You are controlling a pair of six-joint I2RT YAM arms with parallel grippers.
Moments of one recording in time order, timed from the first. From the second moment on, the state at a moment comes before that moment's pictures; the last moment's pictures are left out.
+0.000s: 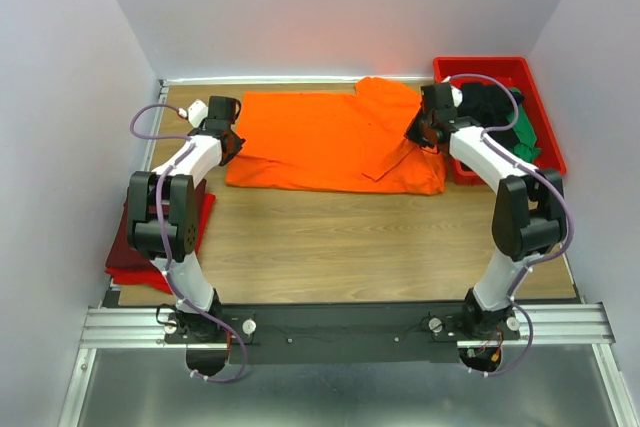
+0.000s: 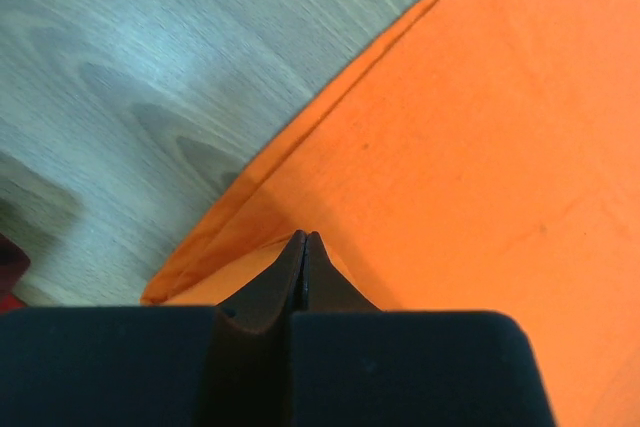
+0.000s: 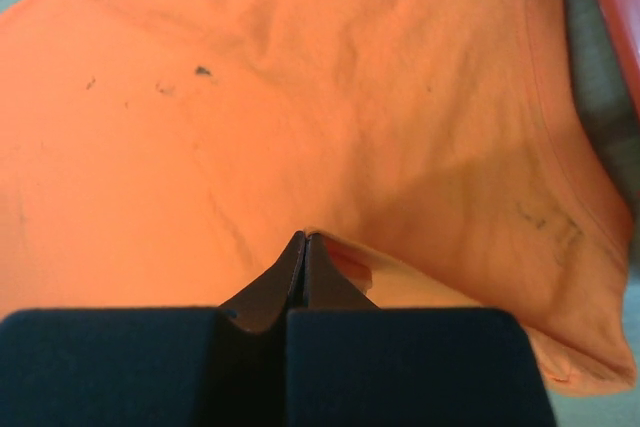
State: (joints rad) left arm -0.10 1.78 1.23 -0.34 -0.30 -0.86; right arm 0.25 1.78 1.33 -0.32 0.17 0.66
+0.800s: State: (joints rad) left arm -0.07 1.80 1.27 -0.34 -0.27 -0.84; right arm 0.19 1.80 1.33 -0.25 0.17 0.66
